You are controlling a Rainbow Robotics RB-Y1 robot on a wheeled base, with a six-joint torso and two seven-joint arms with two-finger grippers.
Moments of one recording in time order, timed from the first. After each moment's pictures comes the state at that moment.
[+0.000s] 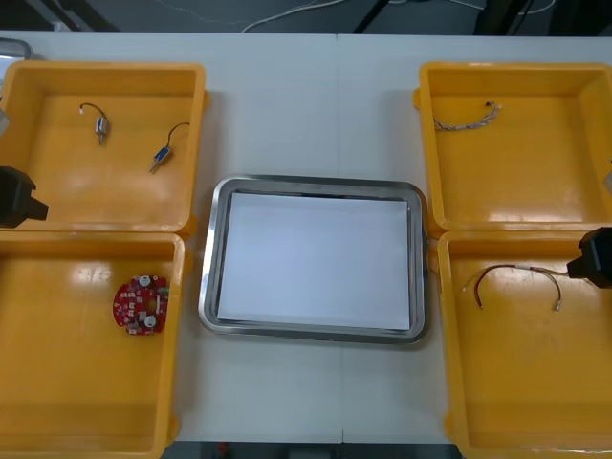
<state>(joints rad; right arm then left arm) -0.13 -0.94 -0.15 -2.17 -0.94 1.76 1.13 -0.28 0.88 0.24 -2.02 0.90 1.77 -1.32</state>
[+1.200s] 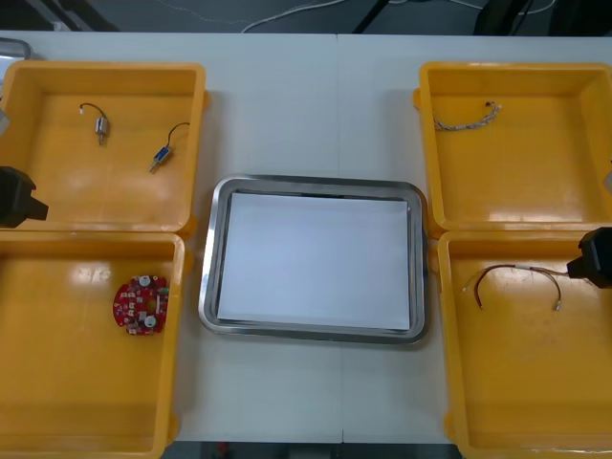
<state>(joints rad) -0.13 -0.94 -0.15 -2.17 -0.94 1.76 1.13 -0.28 0.88 0.24 -2.02 0.90 1.77 -1.32</state>
